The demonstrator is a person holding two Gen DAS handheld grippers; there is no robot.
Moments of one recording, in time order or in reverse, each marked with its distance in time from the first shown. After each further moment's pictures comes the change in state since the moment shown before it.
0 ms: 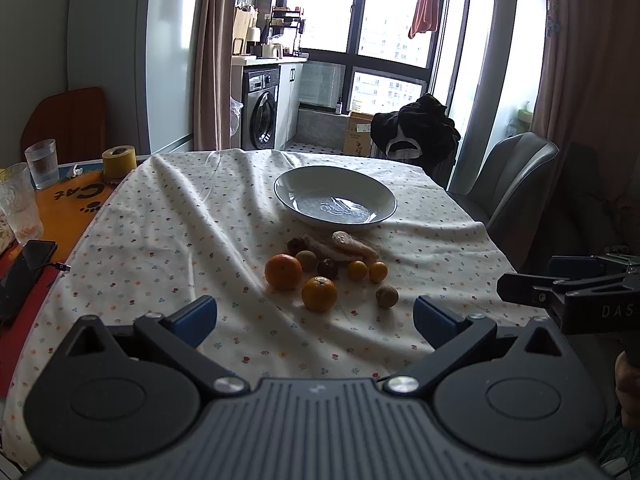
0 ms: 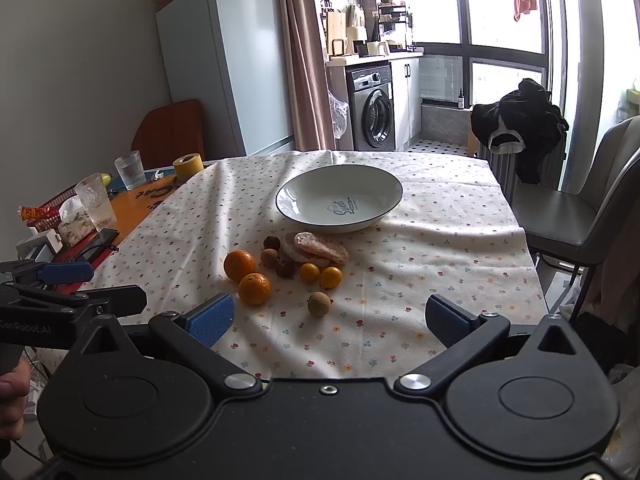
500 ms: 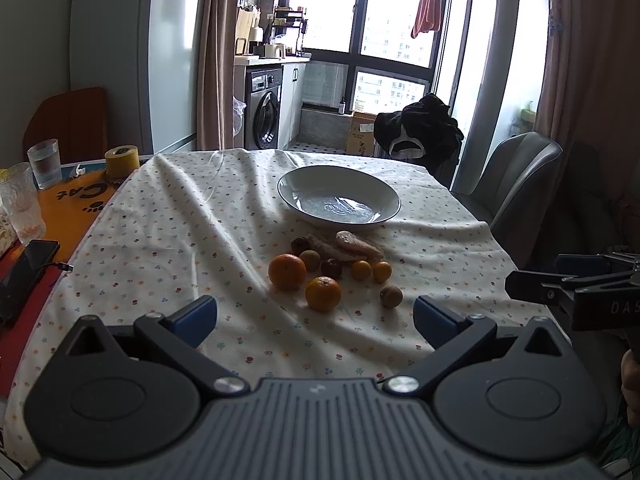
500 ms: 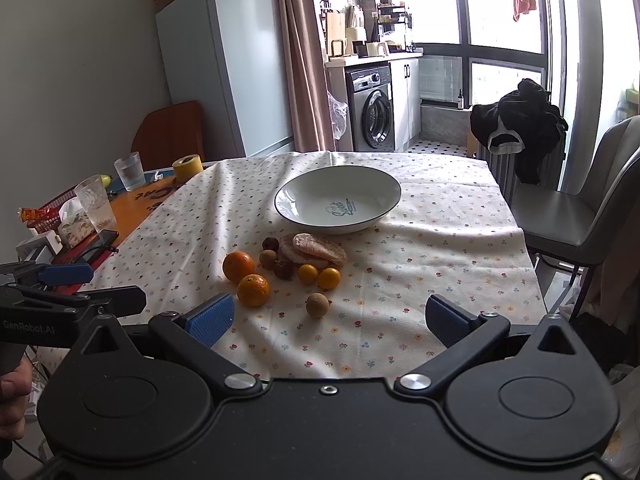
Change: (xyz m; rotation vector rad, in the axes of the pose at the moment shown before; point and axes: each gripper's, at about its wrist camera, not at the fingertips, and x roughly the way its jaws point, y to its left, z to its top) left arm 0.003 0.001 -0.001 -0.001 0.001 0.009; right arm -0.001 -0.003 -0.001 0.008 -0.003 0.002
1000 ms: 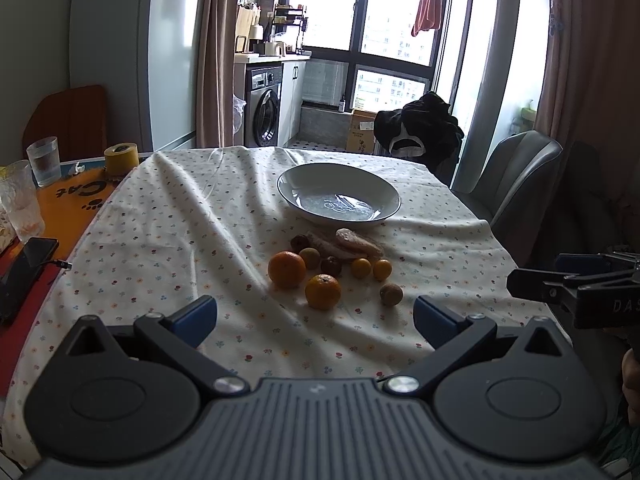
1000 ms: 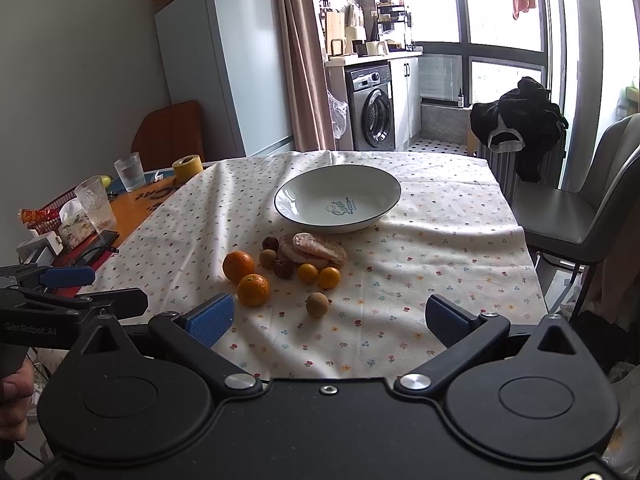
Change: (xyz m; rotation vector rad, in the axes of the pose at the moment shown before) left arm 0.001 0.000 0.000 -0.004 0.005 0.002; right arm 0.000 0.000 -0.001 0.001 -0.002 0.002
